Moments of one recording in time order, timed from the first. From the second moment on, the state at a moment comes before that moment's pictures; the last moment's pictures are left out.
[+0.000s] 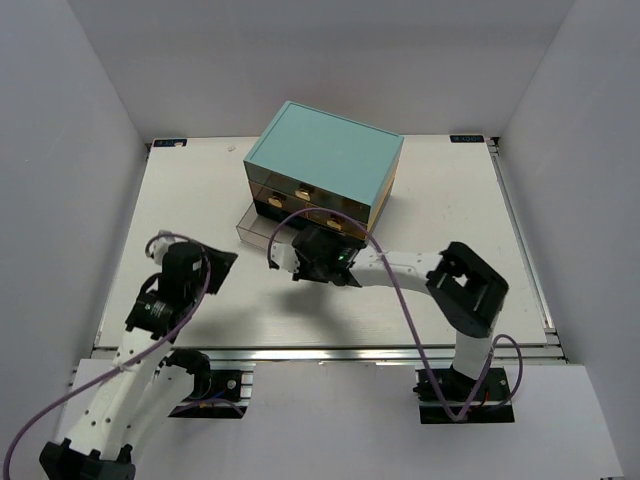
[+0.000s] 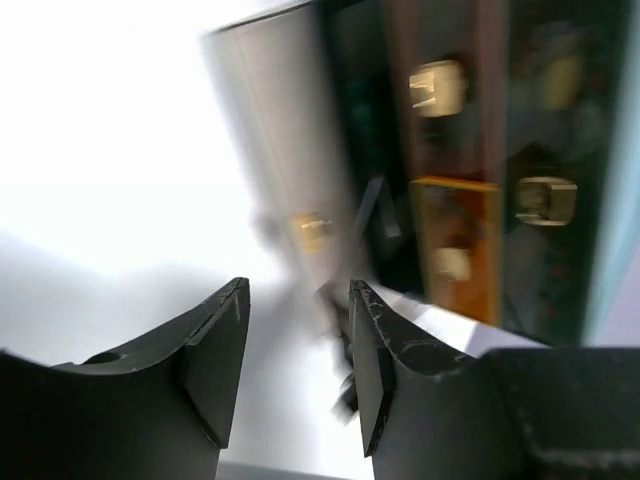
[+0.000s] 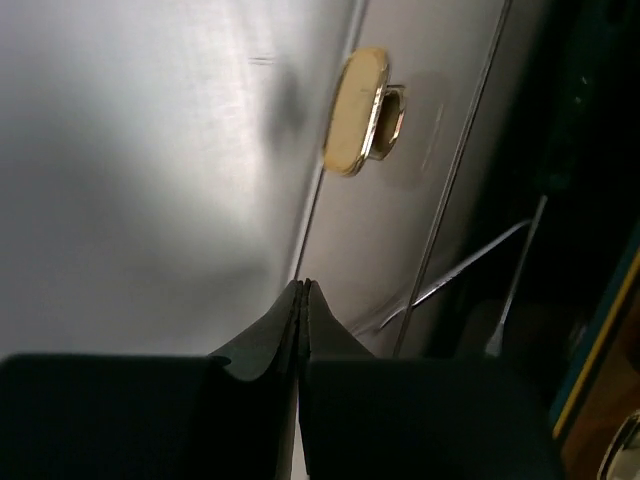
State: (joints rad) left arm -0.31 0.69 0.71 -0.61 -0.19 -1.19; right arm 1.02 1.79 1.15 -0.25 0.04 -0.61
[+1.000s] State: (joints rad) left arm -0.31 0.95 0.48 -0.25 0.01 -1.18; right arm 0.85 1.65 1.16 -0.17 0.00 -0.63
